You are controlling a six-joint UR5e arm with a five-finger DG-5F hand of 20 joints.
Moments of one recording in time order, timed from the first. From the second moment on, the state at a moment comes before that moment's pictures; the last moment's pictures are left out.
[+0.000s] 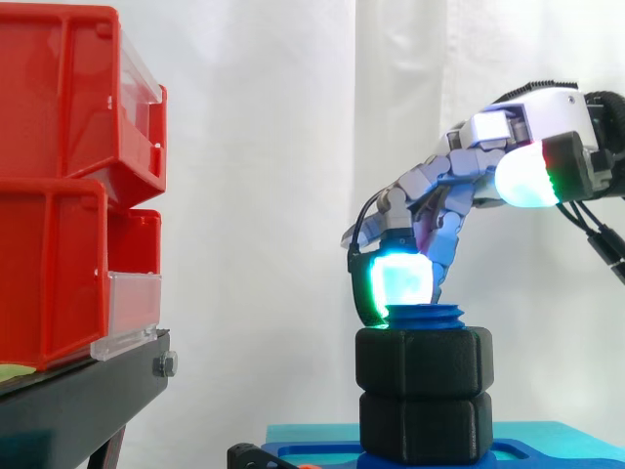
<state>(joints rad) -0.12 -2.31 -0.87 -3.22 -2.15 -1.49</state>
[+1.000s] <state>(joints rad) -0.06 -1.74 -1.43 -3.02 -1.81 -1.65</state>
